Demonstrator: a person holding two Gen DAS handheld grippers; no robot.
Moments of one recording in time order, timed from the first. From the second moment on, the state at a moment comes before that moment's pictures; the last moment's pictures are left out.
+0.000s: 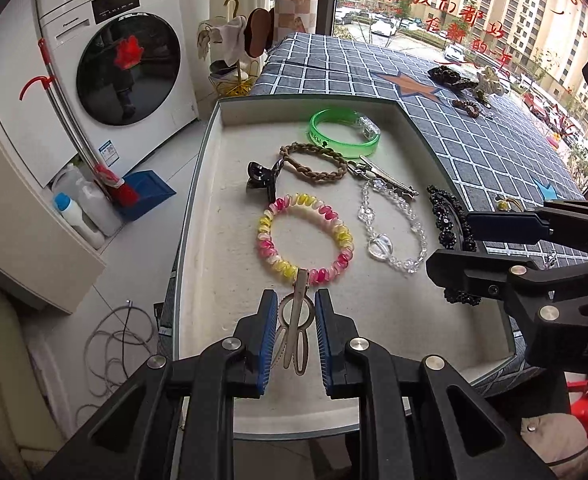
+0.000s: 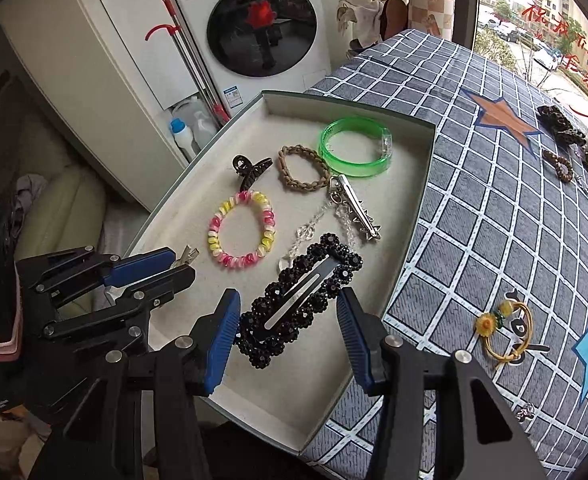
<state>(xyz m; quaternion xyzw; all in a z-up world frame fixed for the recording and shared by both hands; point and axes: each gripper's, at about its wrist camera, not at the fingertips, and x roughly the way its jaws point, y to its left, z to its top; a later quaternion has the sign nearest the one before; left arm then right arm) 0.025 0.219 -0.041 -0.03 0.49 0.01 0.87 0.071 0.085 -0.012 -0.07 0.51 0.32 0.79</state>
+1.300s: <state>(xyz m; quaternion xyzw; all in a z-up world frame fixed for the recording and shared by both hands) 0.046 0.220 -0.060 -0.04 0.51 0.05 0.86 0.129 0.106 -0.031 -0.03 0.54 0.30 0.78</state>
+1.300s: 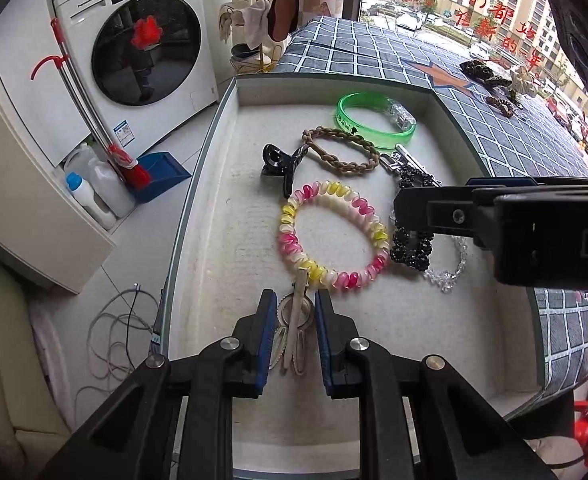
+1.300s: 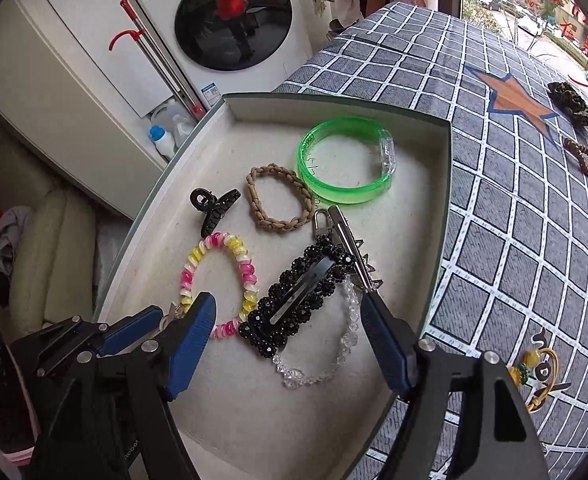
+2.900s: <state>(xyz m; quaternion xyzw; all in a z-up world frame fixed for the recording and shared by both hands) 0.093 0.051 -0.017 0.01 0.49 -0.05 0.87 0.063 -0.119 -0.067 -0.01 0.50 0.11 0.86</state>
